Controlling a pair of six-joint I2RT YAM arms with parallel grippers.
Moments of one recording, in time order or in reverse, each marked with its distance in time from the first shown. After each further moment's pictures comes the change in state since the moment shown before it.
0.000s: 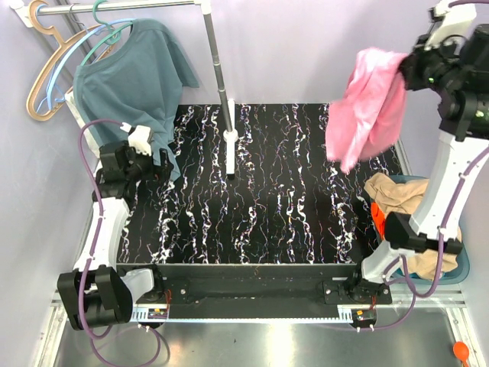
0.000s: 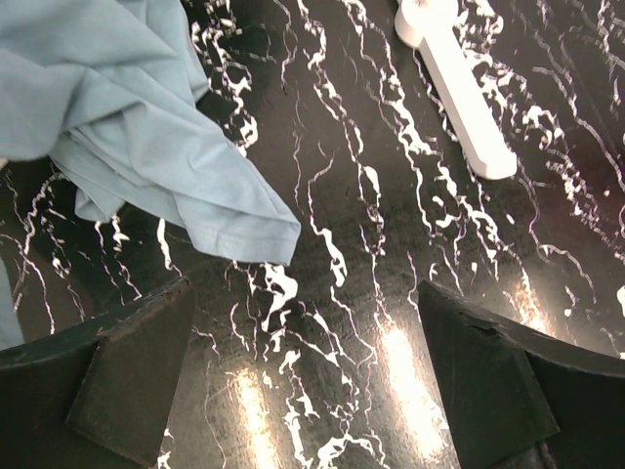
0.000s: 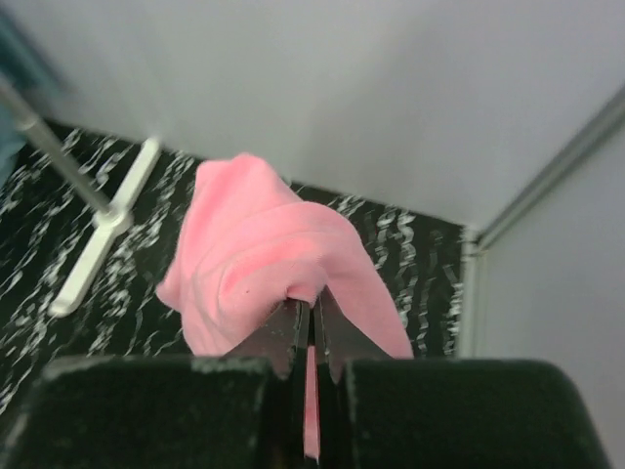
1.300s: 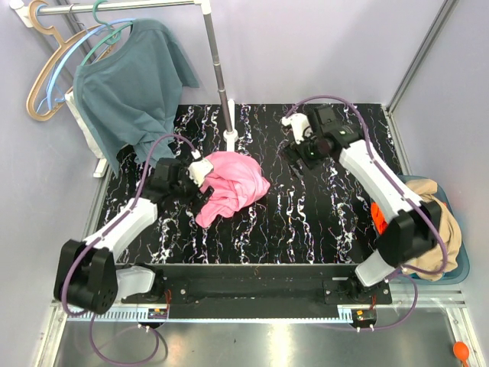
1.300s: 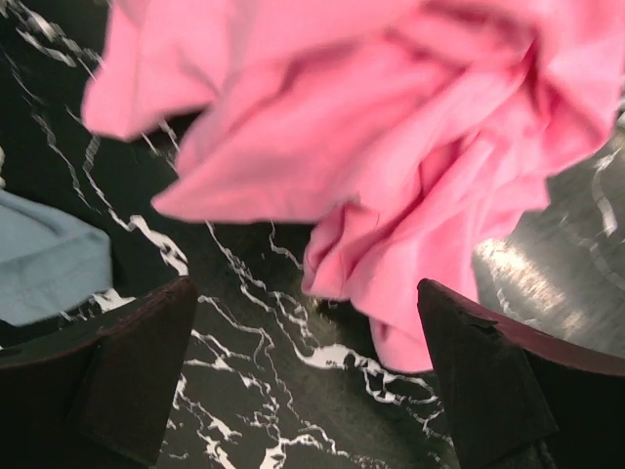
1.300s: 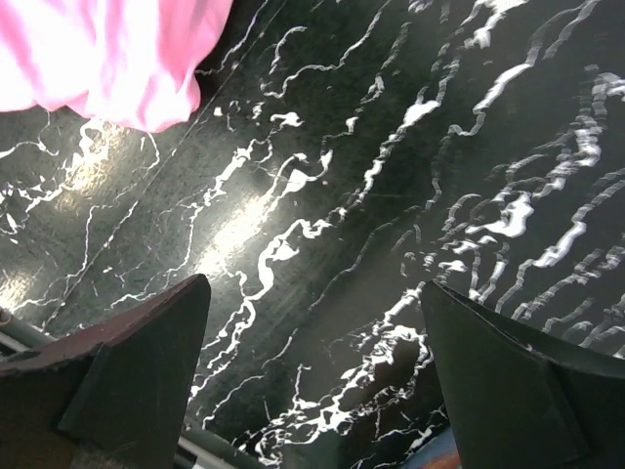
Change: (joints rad) left arm -0.434 0.103 -0.137 -0.005 -0.113 0.272; right arm 0.597 -0.063 -1.073 0.175 0.233 -0.088
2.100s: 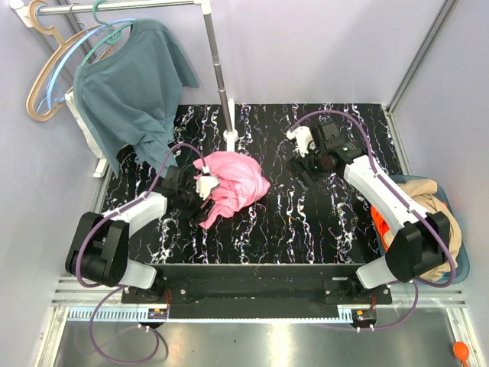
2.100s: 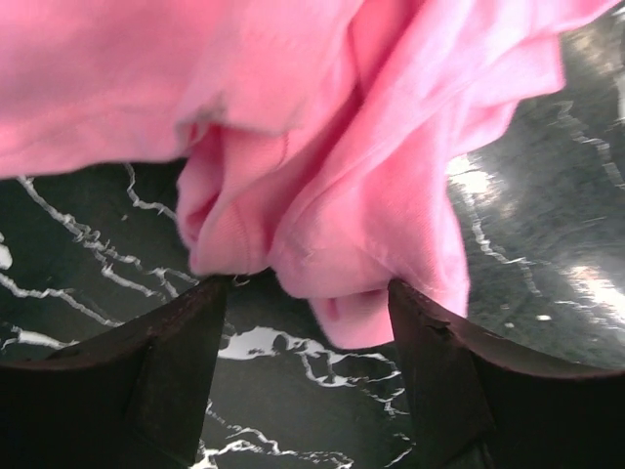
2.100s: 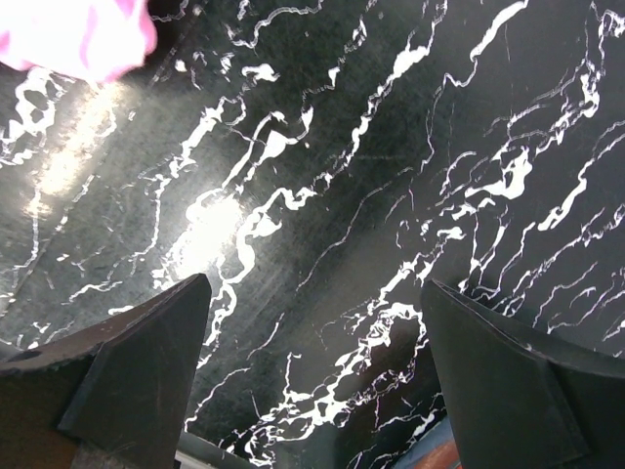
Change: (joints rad) left arm -0.005 0.206 -0.037 -0.077 0.051 0.074; right arm 0.000 -0.145 -0.234 0.117 0.067 -0.002
